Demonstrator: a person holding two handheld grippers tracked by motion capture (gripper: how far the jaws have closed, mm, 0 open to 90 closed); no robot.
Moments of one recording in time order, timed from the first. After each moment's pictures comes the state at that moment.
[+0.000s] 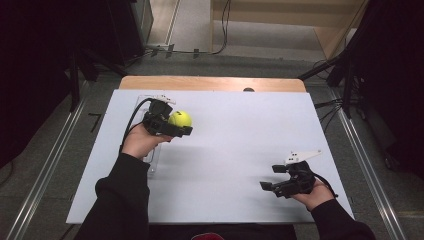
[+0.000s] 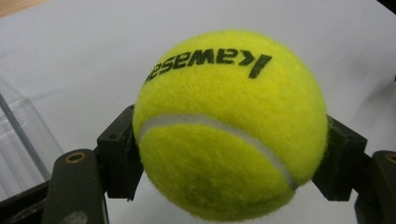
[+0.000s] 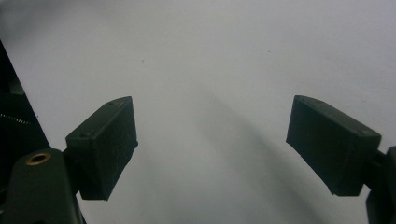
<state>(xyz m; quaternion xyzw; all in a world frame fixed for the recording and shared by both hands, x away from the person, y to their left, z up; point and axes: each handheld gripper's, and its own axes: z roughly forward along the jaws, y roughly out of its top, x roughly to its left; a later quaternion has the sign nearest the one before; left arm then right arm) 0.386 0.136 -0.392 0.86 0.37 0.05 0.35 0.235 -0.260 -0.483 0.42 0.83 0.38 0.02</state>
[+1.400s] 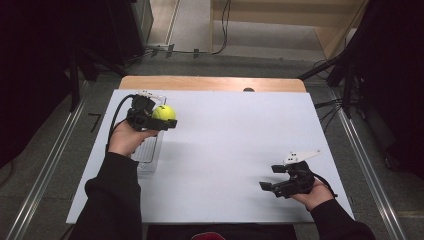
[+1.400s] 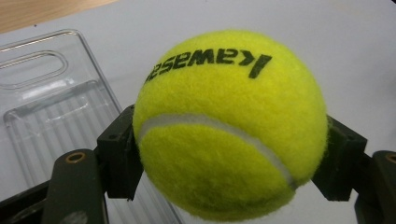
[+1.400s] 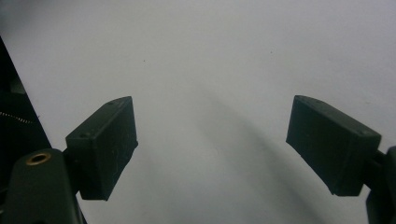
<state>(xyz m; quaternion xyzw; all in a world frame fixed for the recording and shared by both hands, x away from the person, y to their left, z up) 0.395 0.175 -0.386 0.83 0.42 0.08 0.35 0.235 -0.259 -0.483 0.41 0.83 0.38 0.02</state>
